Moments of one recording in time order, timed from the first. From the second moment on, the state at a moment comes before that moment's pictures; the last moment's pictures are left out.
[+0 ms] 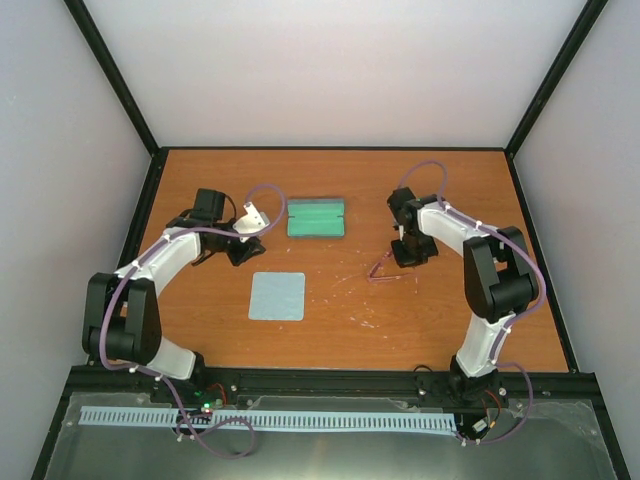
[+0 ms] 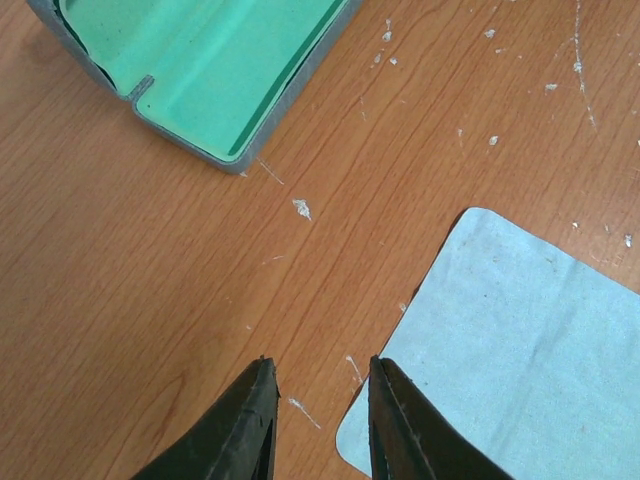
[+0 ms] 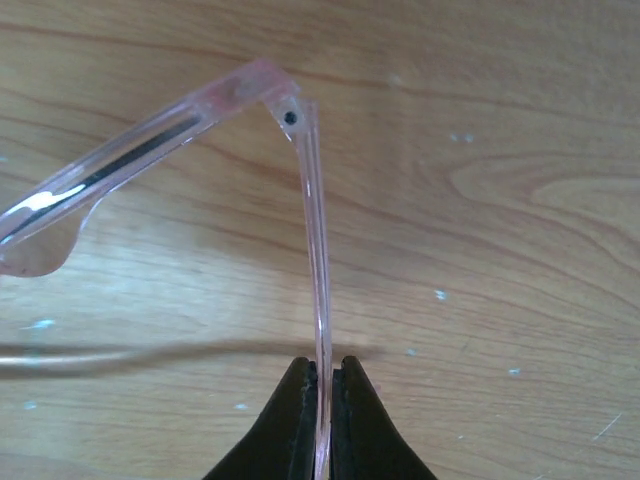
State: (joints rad) left arm -0.15 1.48 0.94 -0.55 0.50 0.75; right arm 0.36 1.83 1.26 -0.97 0.14 0.13
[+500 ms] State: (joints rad) left arm -0.15 1.48 0.95 -0.58 0.50 0.79; right arm 0.19 1.83 1.21 -0.88 0.15 0.09
